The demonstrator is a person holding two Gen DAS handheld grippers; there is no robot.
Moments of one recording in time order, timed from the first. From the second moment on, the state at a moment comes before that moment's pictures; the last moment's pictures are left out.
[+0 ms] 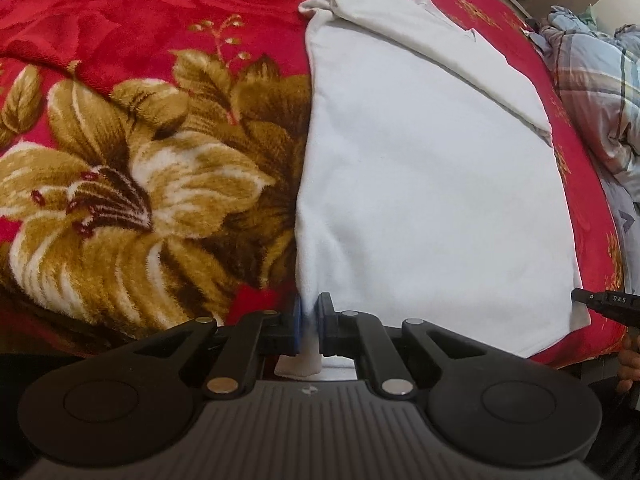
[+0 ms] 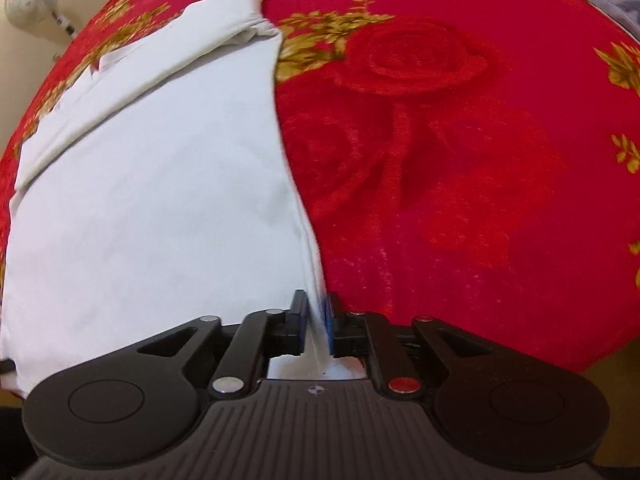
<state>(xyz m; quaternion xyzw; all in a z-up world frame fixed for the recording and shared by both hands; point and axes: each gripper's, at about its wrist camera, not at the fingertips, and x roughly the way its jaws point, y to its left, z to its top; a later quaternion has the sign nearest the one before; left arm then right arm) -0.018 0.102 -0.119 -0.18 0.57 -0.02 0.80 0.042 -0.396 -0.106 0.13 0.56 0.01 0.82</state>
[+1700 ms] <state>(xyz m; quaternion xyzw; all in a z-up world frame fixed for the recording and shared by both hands) 0.135 0.154 -0.041 -0.16 0.44 -0.09 0.88 0.159 -0.443 -0.030 0.27 0.41 0.06 0.87</state>
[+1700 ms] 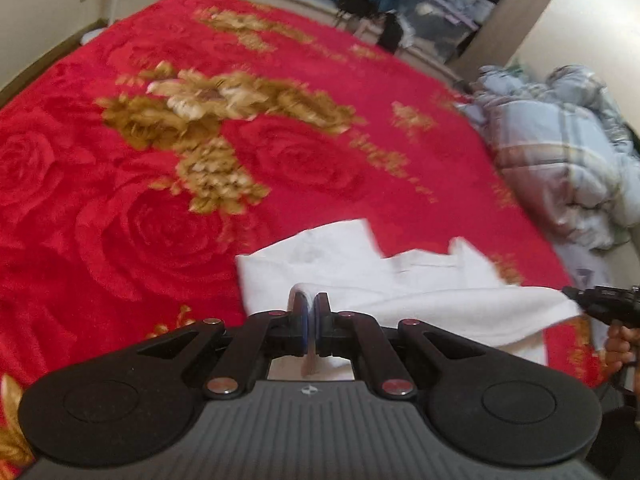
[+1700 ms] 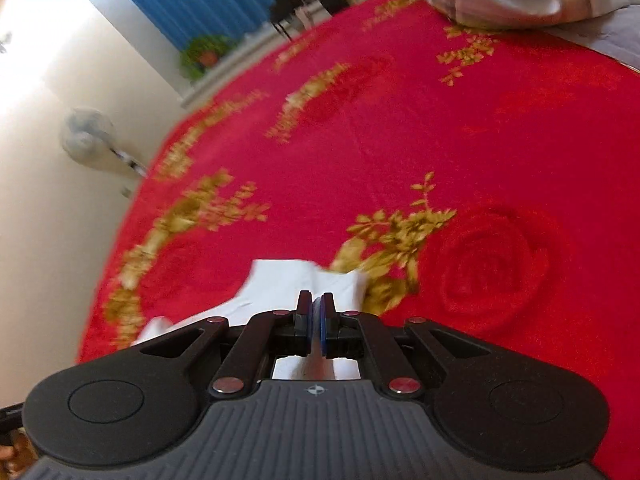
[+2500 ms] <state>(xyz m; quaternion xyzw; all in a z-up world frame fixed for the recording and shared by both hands) 0.131 0.188 -0.052 -0.16 0.46 0.01 0.88 0.162 -0.457 -0.061 0.18 0.44 -0.03 0.88</state>
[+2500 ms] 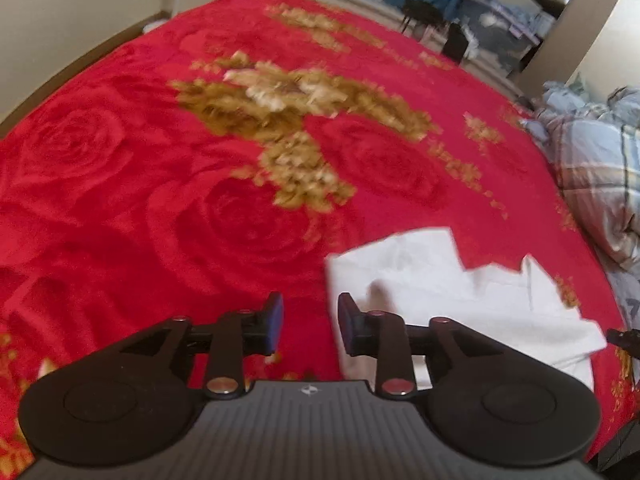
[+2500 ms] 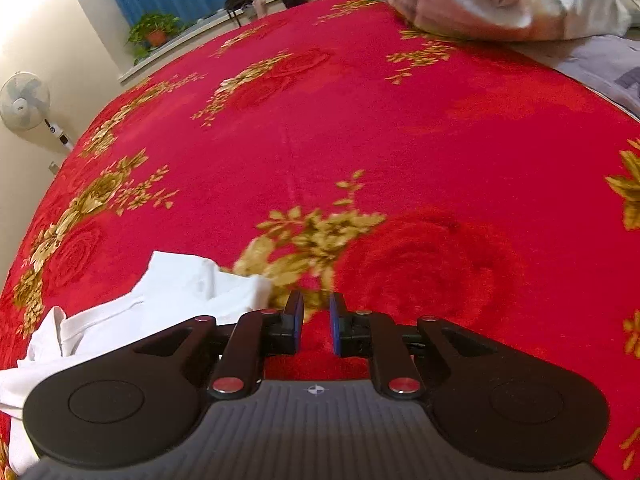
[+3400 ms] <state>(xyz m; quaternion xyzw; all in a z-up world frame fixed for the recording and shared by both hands) 0.171 0.107 -0.082 -0.02 0.48 -0.05 0.87 0.192 -0.391 -0.076 0.08 0.48 0.05 0.87</state>
